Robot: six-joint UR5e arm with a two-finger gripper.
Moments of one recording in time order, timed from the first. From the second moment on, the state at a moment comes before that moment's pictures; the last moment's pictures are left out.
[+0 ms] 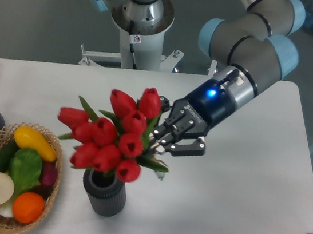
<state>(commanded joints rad) 2.63 -1.93 -1.58 -0.85 0.05 1.26</state>
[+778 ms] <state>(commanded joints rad) 2.58 -1.94 -1.68 -0.85 -0.04 1.35</state>
